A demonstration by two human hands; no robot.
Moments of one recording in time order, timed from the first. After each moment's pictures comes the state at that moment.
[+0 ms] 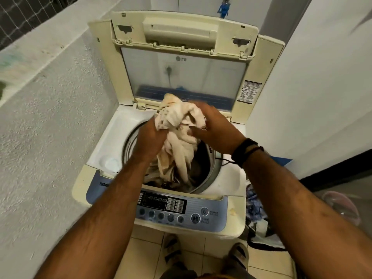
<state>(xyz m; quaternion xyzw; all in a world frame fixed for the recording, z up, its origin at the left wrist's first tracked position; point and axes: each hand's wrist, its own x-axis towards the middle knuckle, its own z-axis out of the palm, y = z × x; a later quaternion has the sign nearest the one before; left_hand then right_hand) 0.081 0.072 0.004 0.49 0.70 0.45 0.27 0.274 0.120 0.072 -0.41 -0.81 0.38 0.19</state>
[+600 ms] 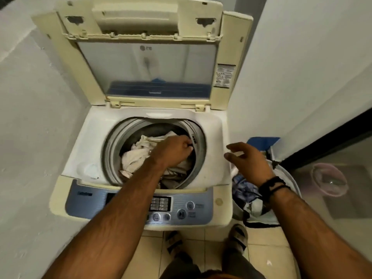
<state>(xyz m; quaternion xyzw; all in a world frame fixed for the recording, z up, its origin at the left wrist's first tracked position) 0.173 0.093 -0.022 0.68 0.66 0.08 0.31 0.416 0.077 -0.020 -0.65 -0.61 0.40 0.19</state>
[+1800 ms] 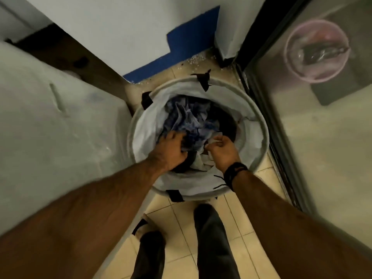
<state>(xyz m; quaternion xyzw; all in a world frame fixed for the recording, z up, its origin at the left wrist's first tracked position) 0.543 0.153 -0.519 0.76 0.52 -0.19 0.35 0.713 0.084 -0.498 -0.77 -0.10 0.58 0.24</state>
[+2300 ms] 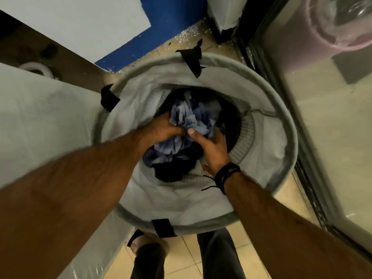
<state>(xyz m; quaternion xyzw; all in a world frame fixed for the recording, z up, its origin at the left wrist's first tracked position) 0.574 0.226 -0.649 0.61 0.55 -0.13 0.56 0.700 0.096 -0.610 -0.67 0.02 0.62 0.41</state>
